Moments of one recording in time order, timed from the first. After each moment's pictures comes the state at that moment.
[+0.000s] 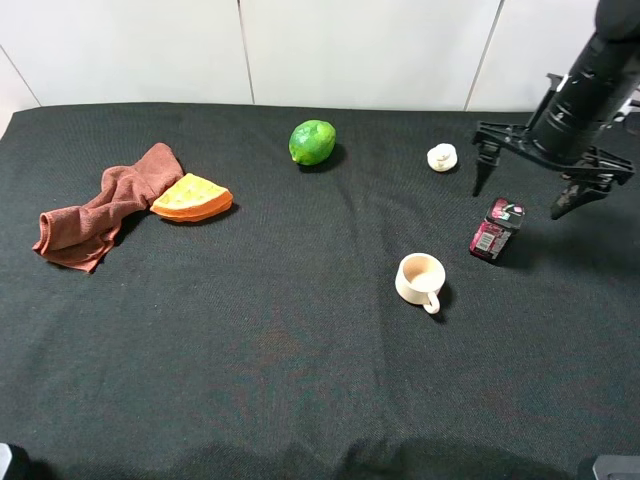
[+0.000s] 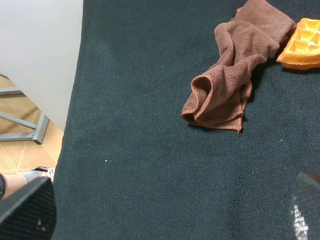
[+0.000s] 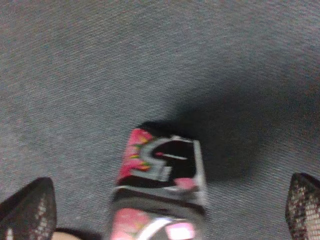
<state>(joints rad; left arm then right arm) -0.05 -0.01 -0.49 0.16 1.06 0.01 0.16 1.84 -1.15 0.12 0.92 0.43</state>
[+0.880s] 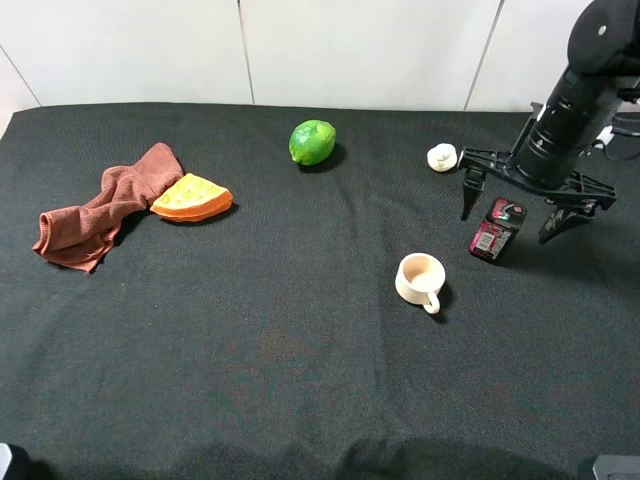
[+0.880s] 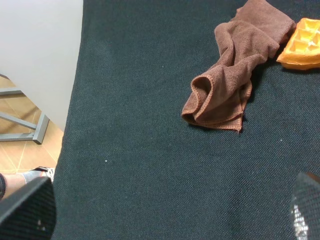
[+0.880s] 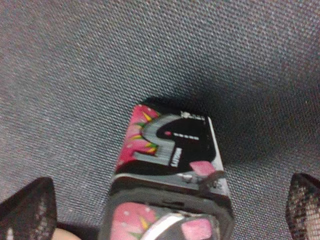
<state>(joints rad) -0.05 -0.01 -0.49 0.16 1.06 0.01 0.18 1.87 -1.07 0.12 0.87 0.48</state>
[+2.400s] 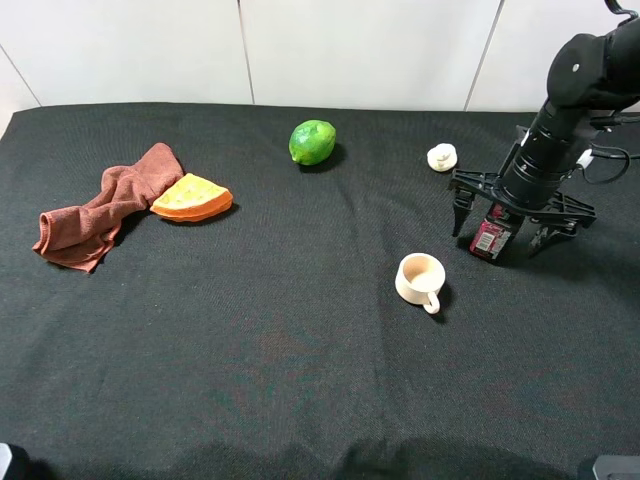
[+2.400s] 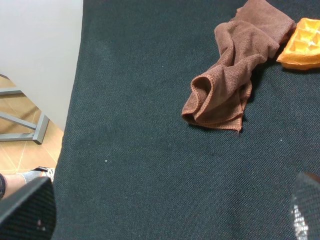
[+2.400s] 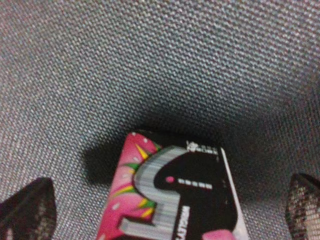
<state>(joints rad) -0.05 -0.01 -0.49 0.16 1.06 0.01 0.18 1.95 -1.05 0.14 0.79 0.45</state>
